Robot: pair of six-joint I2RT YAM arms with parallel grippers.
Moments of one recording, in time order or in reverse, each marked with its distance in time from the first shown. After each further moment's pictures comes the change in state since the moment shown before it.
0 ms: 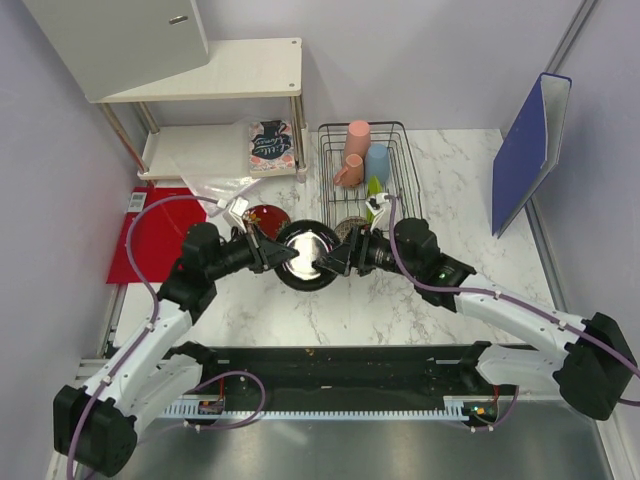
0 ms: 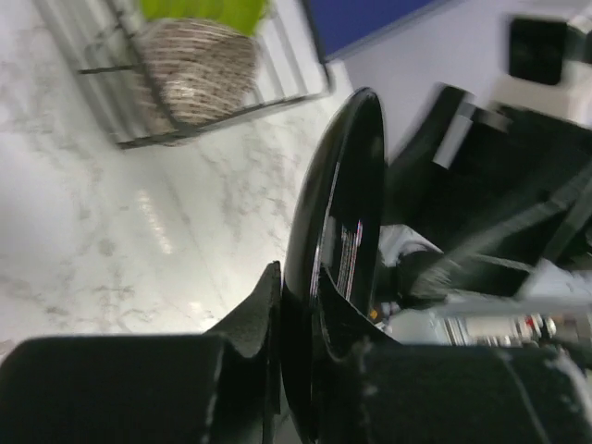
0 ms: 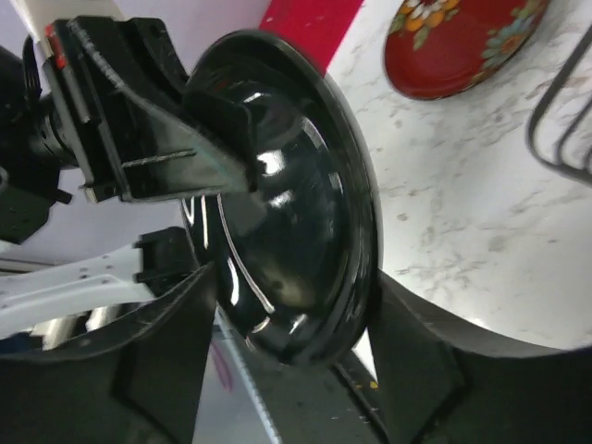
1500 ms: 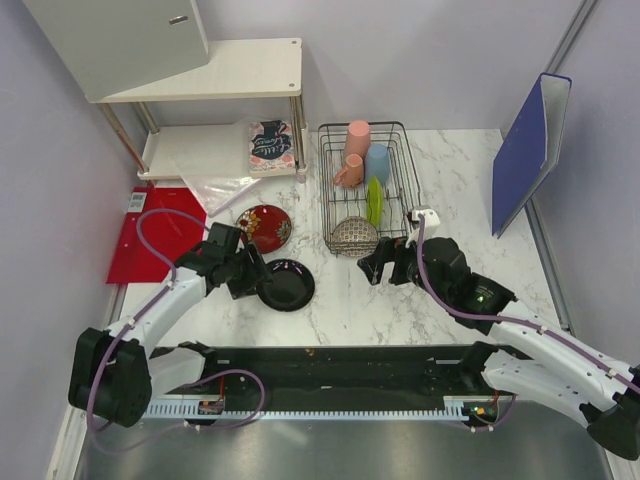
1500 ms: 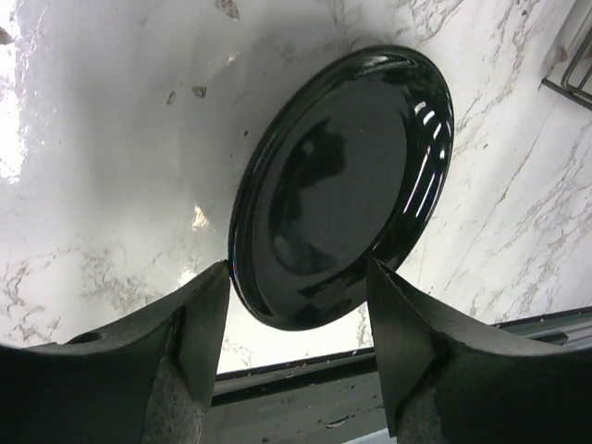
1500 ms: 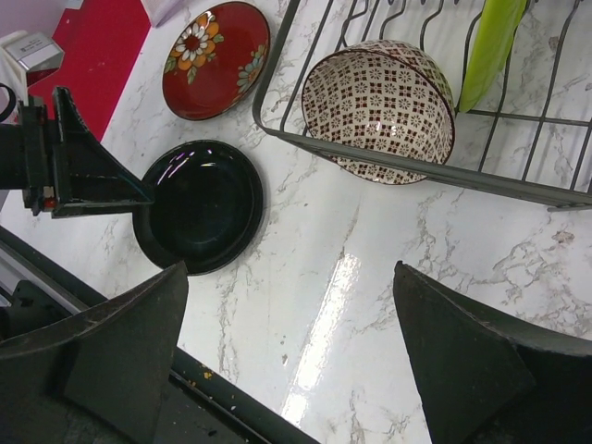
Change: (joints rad) left arm 0.043 0.319 0.098 -0.613 -0.474 0.044; right arm 0.015 -0.314 -0.051 -0.431 0.476 -0.269
